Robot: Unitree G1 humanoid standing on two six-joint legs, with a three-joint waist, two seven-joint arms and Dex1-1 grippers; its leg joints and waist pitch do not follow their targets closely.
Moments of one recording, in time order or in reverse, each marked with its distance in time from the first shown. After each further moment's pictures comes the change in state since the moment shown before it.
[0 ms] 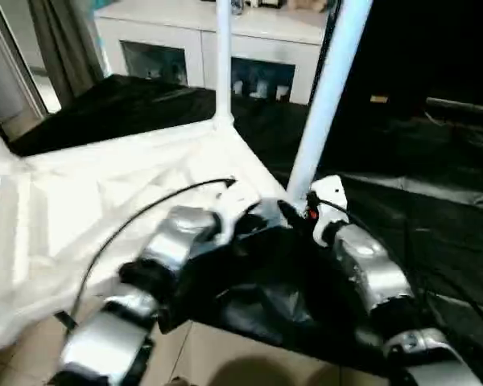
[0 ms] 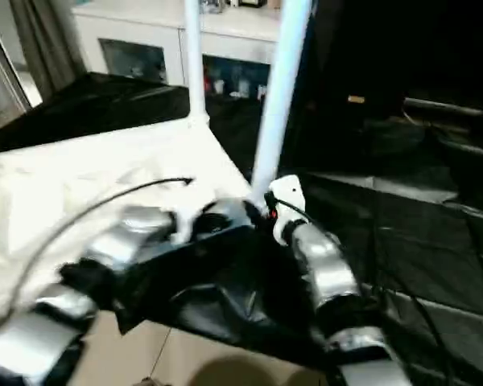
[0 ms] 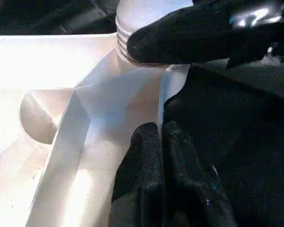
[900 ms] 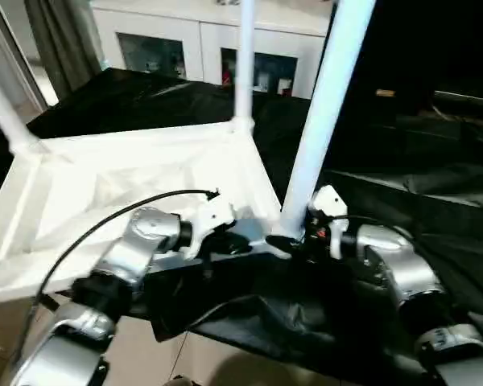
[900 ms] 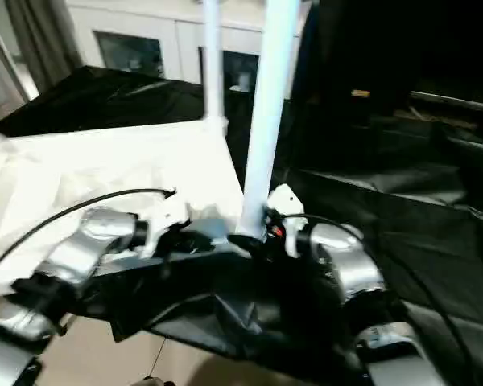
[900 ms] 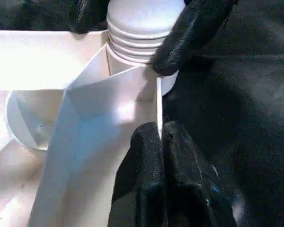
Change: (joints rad) left arm 0.156 0.264 -0.041 -0.293 -0.085 -0.048 -0.481; right arm -0.006 -0.211 0.105 -0.029 0.081 -0.046 0.741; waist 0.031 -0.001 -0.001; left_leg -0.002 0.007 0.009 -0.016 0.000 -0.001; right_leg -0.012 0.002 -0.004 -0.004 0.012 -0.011
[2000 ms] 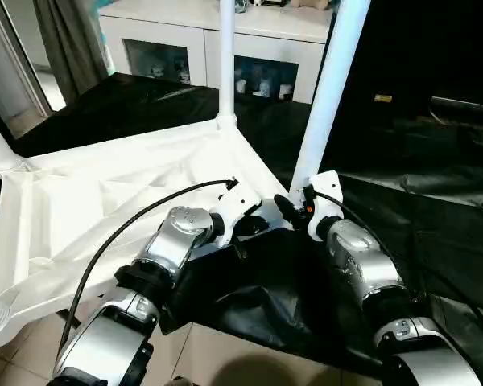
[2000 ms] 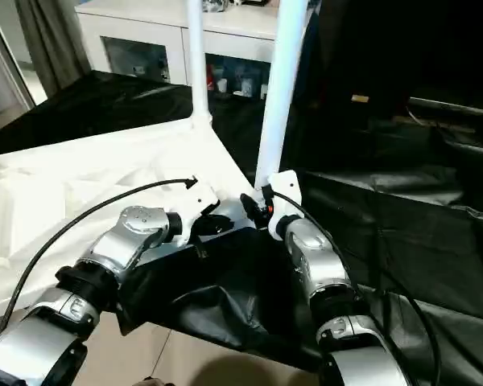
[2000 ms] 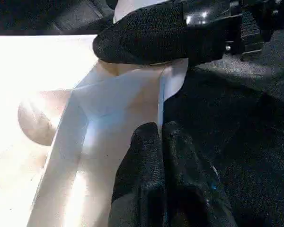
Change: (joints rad) left arm -0.123 -0.226 0.041 0.225 0.083 0.042 0.394; right arm -0.053 0.233 -0.140 0.114 -0.053 0.035 -0.678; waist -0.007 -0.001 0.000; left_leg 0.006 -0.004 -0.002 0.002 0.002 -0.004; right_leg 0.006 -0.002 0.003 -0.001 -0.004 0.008
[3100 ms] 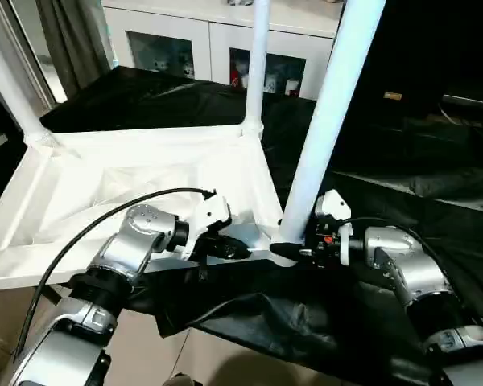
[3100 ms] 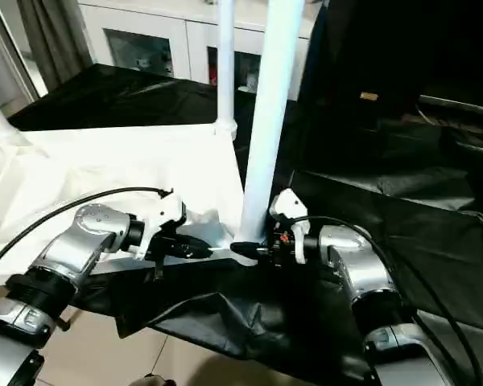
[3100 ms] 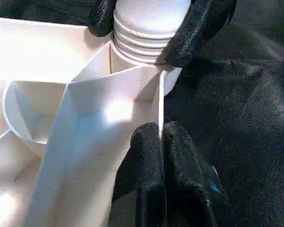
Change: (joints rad) left arm 0.085 0.183 -0.012 -0.154 -0.077 -0.012 -0.428; right arm 0.089 -0.232 0.116 -0.160 0.093 0.042 0.723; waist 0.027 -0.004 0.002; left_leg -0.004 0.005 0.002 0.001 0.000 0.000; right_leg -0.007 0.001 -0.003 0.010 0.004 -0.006
